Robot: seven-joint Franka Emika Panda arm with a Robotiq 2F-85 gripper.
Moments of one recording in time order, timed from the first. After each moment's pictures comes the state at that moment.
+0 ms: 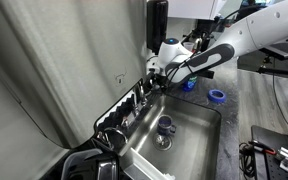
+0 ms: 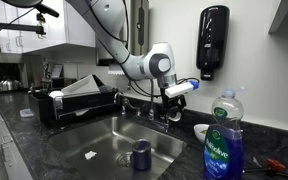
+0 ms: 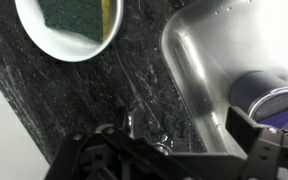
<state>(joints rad) -0.18 0.74 0.03 -1.49 -0.18 2.46 -1.17</state>
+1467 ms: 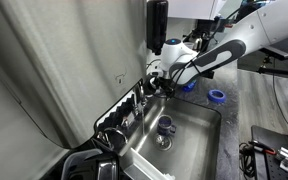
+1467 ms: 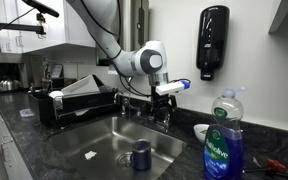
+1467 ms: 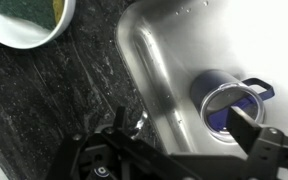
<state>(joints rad) -0.17 0.64 0.05 -1.64 -0.18 2.41 -1.19</state>
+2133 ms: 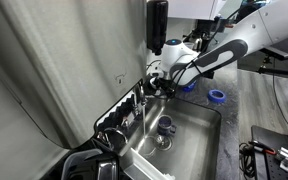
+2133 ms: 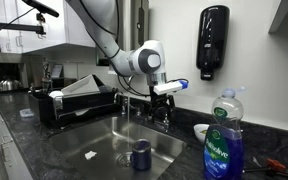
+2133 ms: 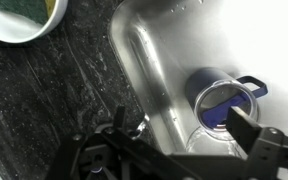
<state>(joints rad) -0.17 0.62 0.06 -1.66 -0.18 2.41 -1.19</state>
